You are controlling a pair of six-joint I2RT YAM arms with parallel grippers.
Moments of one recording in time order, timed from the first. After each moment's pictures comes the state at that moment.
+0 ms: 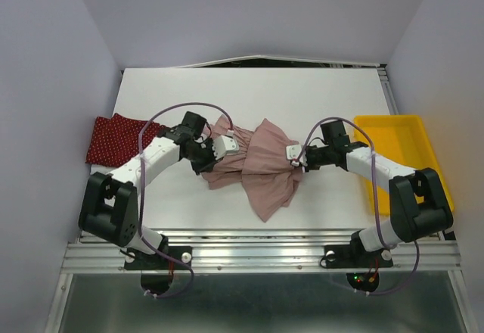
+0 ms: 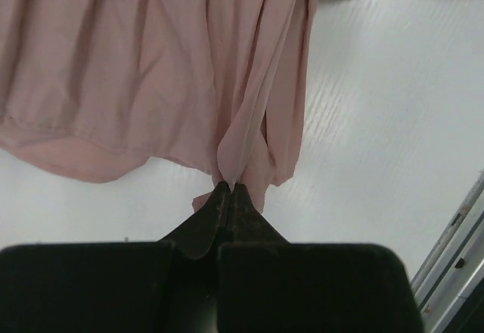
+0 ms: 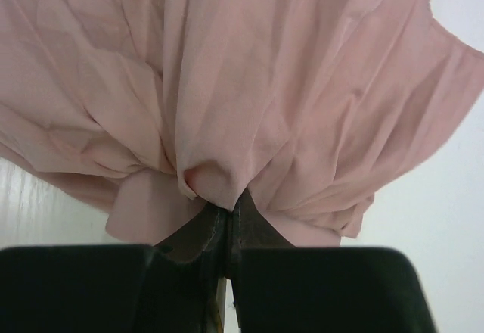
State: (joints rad) left arm -0.39 1.44 1.02 -0.73 0.41 0.80; right arm 0.27 1.46 0.80 -0.31 -0.75 -1.31
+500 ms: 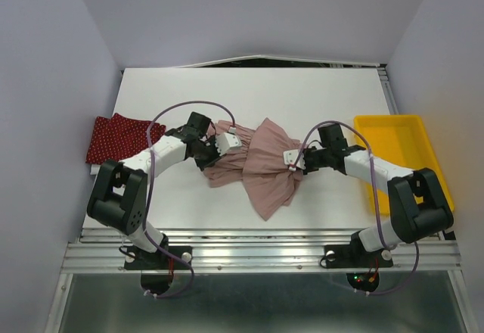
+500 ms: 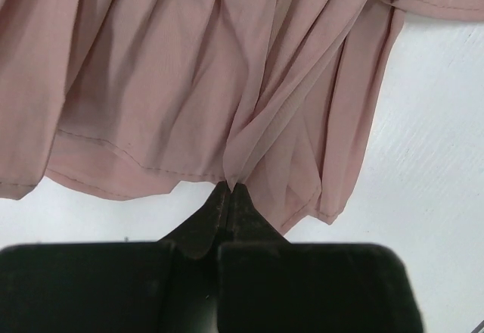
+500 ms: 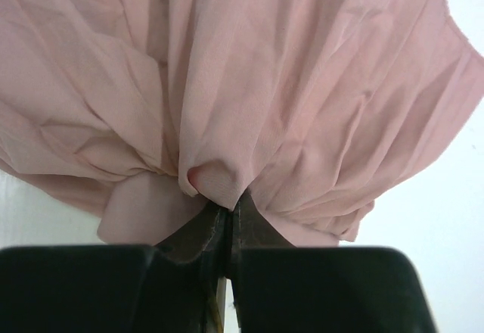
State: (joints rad) left arm -0.41 1.56 0.96 -0.52 0.31 0.74; right arm 0.31 1.46 0.73 -0.21 -0.65 -1.36
